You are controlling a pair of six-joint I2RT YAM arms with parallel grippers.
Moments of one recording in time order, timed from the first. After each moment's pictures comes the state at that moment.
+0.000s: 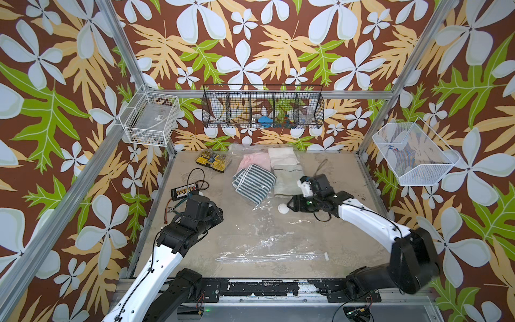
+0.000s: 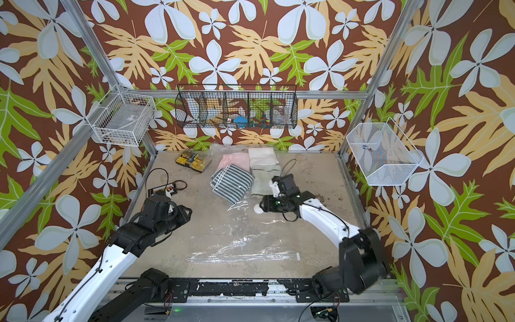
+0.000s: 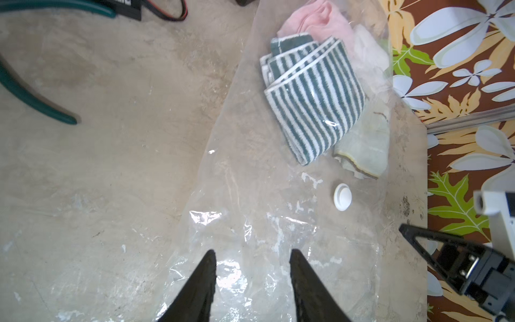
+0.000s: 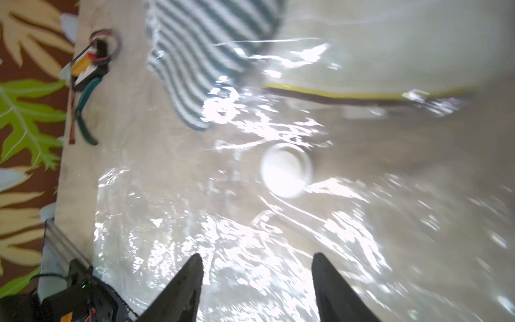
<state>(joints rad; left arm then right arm) -0.36 0.82 0.82 -0.77 -0.05 -0.81 0.39 1.35 0.91 -0.50 -0.27 0.43</state>
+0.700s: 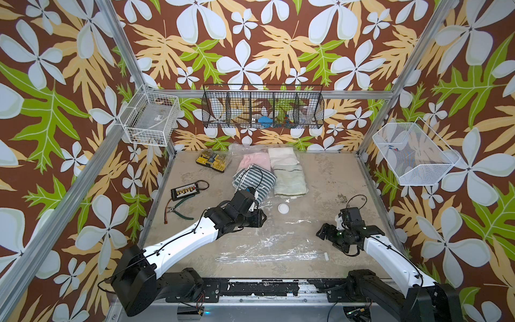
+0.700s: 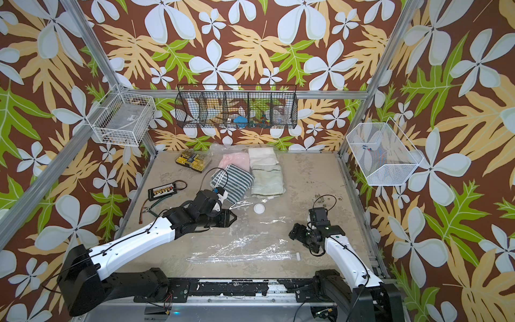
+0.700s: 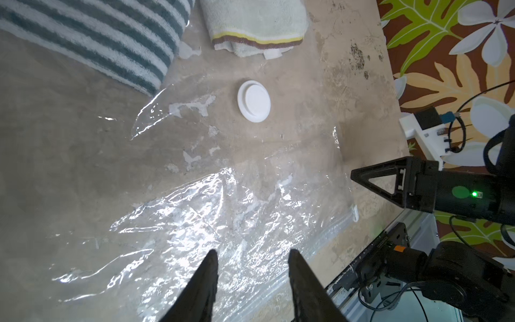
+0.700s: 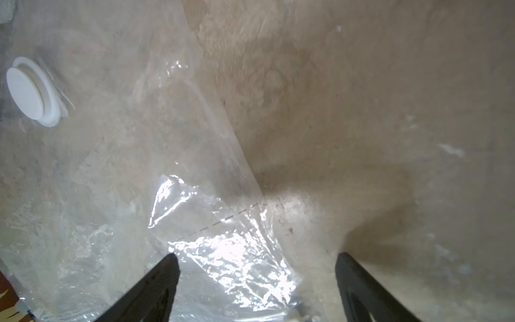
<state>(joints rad) -0.75 1.28 0.88 -0.42 0.14 -0.65 0.09 1.03 0.47 -0.66 -0.30 0.58</state>
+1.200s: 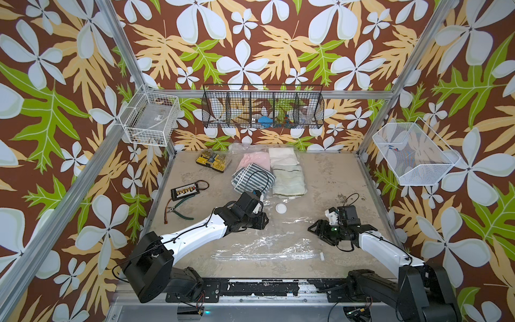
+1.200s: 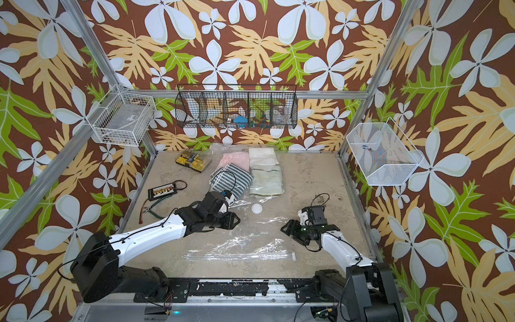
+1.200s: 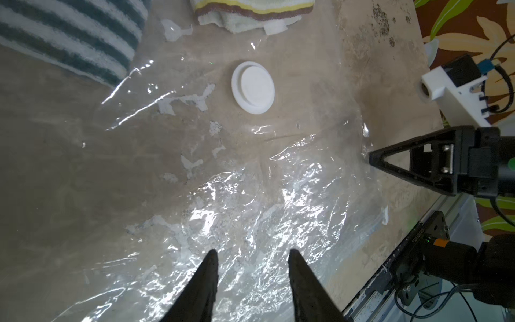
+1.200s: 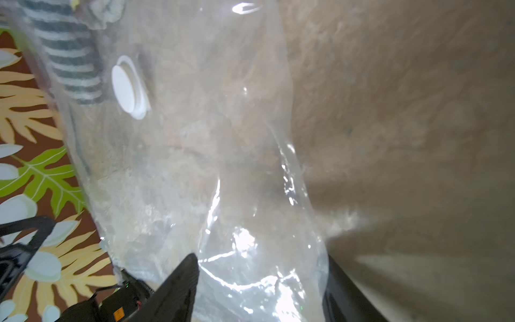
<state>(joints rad) -0.76 1.37 0.87 -0.36 0.16 -0.53 0.09 1.13 0.44 -0.38 -0.57 0.59</state>
